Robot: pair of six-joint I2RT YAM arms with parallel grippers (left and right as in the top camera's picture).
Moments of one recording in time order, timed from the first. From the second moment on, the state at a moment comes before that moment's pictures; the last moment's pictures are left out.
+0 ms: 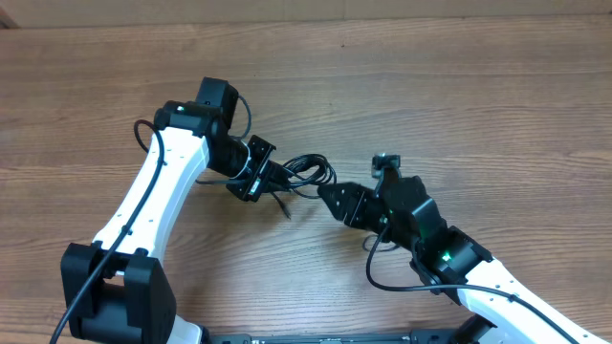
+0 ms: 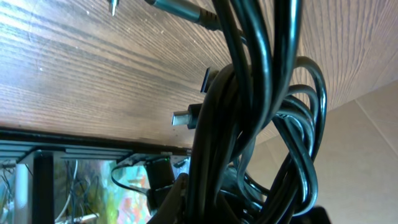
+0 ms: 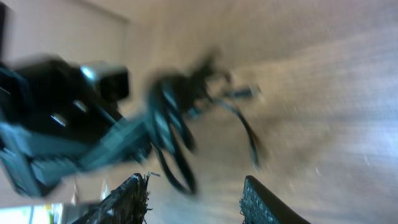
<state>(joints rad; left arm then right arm) -0.21 1.69 1.36 -1.18 0.74 -1.13 0.66 1.12 0.57 0.05 -0.21 1.01</state>
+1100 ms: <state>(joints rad) -0.28 1.69 1.36 -1.12 0.77 -1.25 0.66 1.20 0.57 0.16 -0.15 1.04</state>
